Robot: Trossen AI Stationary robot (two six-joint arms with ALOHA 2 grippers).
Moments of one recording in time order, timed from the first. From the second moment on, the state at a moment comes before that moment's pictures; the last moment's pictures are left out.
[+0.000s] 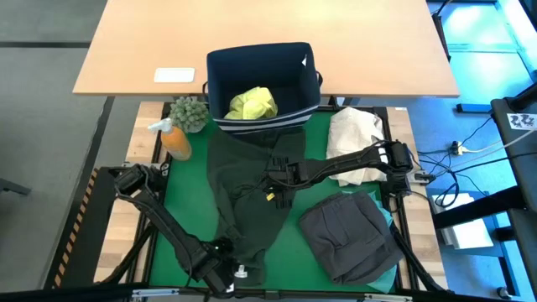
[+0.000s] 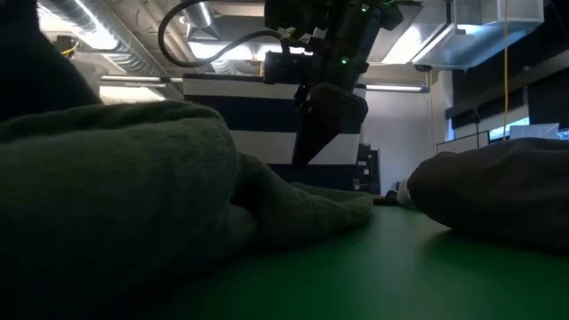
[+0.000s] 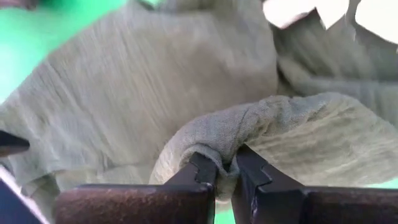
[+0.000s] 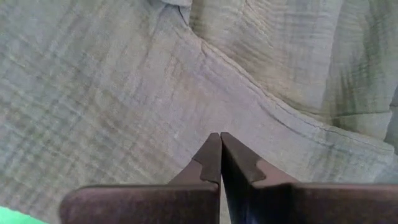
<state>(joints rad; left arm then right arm) -0.77 1.98 1.57 -1.09 -0.42 0.01 0.11 1.98 1.48 -0.67 0.22 -0.08</state>
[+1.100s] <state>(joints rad) -0.88 1.96 1.77 -1.45 -0.59 -0.60 0.11 1.98 1.48 -0.66 0.21 -0.08</state>
